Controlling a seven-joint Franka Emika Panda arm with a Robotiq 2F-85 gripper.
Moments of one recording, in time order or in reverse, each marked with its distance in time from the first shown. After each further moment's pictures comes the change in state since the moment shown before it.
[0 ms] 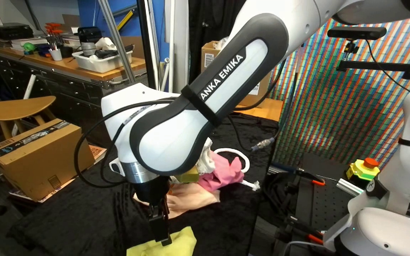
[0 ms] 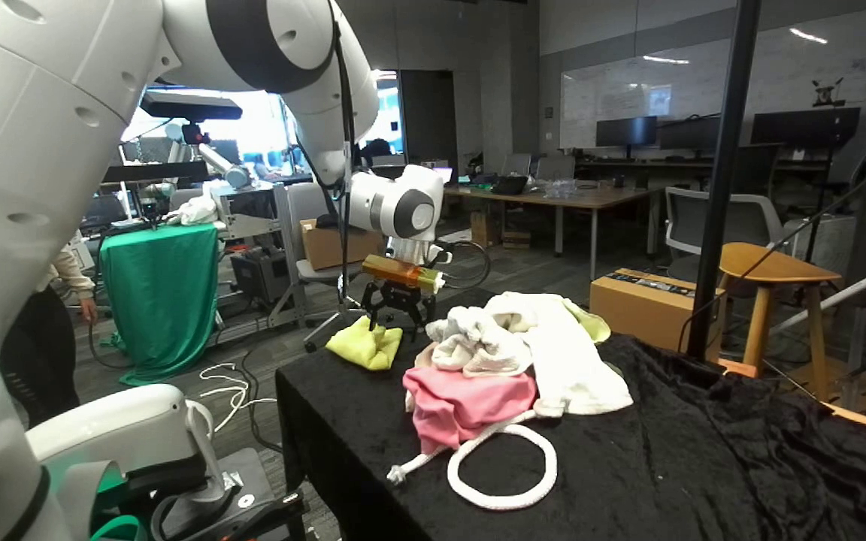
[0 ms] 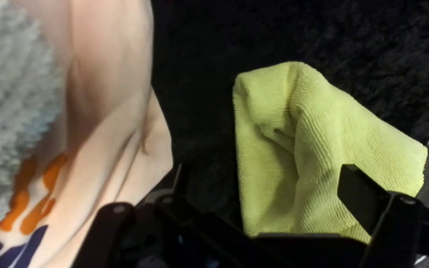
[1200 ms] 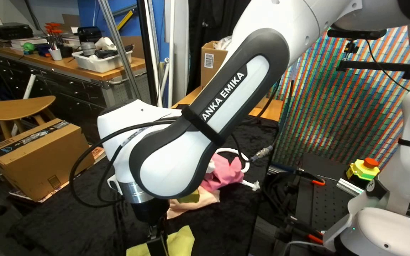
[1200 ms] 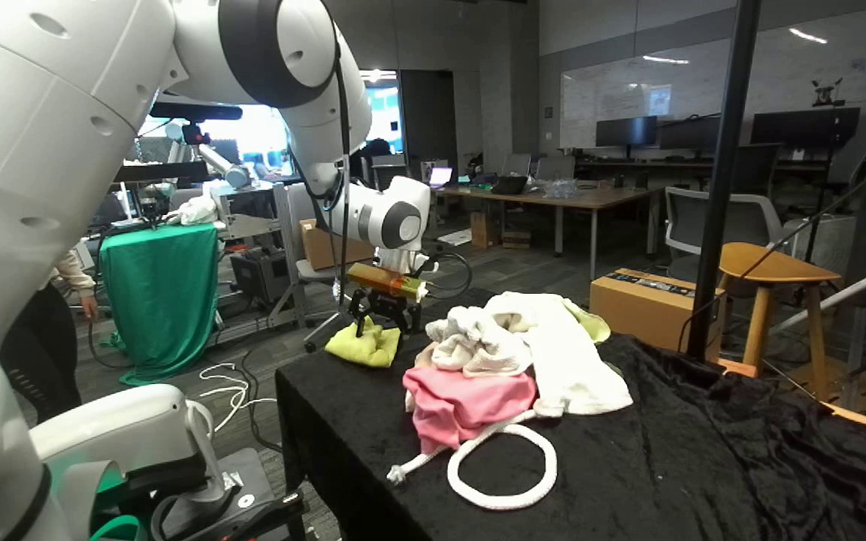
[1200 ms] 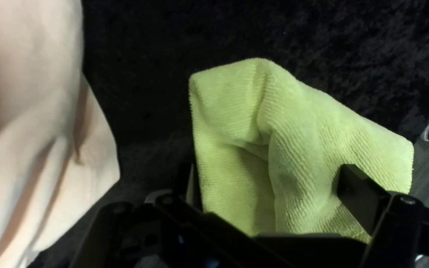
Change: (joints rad) arm 0.030 0.037 0.019 -0.002 0.006 0.038 0.059
